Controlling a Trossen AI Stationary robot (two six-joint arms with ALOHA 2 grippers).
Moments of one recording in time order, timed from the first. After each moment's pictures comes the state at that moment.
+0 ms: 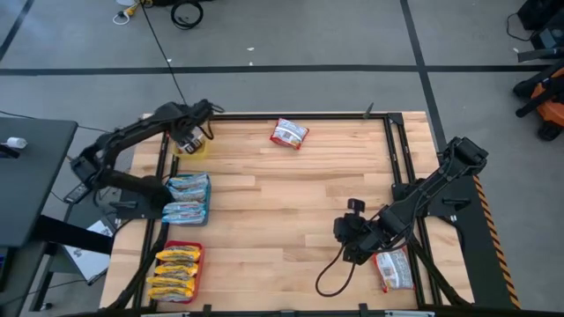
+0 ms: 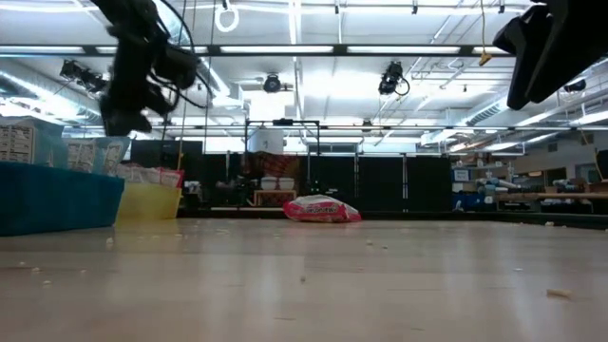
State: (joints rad) left arm 0.80 1.32 0.99 -1.18 -0.68 -0.03; right arm 0.66 1.50 1.06 -0.84 0.44 0.74
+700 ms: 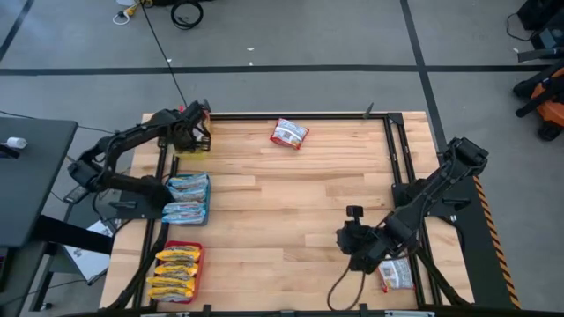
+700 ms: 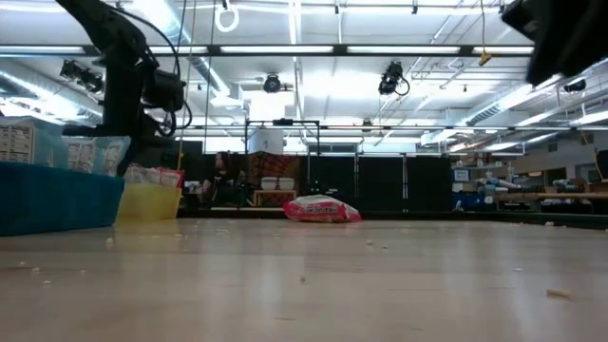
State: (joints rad) left arm 0.94 1.31 0.80 -0.93 -0.24 -0.56; right arm 0.74 1.50 1.06 -0.78 0.49 0.62
